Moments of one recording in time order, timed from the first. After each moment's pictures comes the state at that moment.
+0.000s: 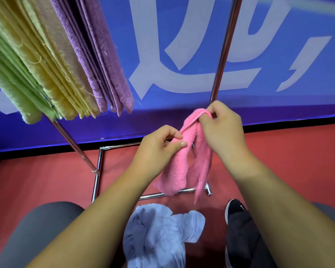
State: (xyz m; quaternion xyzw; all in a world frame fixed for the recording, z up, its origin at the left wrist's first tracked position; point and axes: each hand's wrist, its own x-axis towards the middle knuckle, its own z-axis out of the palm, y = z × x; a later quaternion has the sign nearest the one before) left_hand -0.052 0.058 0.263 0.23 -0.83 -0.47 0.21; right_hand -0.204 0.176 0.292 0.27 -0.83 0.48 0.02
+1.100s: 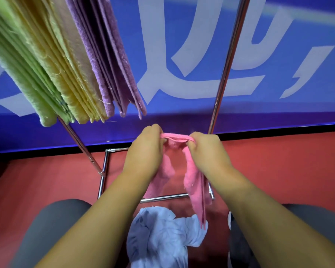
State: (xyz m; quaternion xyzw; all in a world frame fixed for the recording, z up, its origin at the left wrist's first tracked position) left_hand -0.040 0.037 0.277 0.33 -0.91 -0.19 0.18; right_hand -0.175 0.163 0.259 0.37 -0.89 0.27 -0.04
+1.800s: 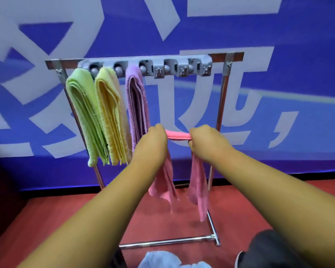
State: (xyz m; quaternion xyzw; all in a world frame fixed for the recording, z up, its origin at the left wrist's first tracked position) left_hand -0.026 0.046 0.451 0.34 -0.92 -0.02 0.21; right_hand -0.157 0.162 0.465 0.48 -0.87 0.08 0.10
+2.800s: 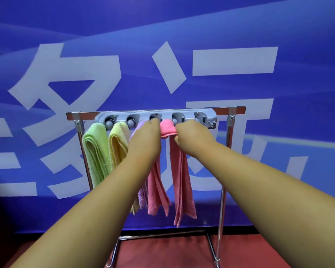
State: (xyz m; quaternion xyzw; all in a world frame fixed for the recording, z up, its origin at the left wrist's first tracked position) left_hand -0.051 -0.023 0.594 0.34 -0.88 0.05 0.31; right_hand -0.171 0.070 0.605 0.50 -0.83 0.12 0.22
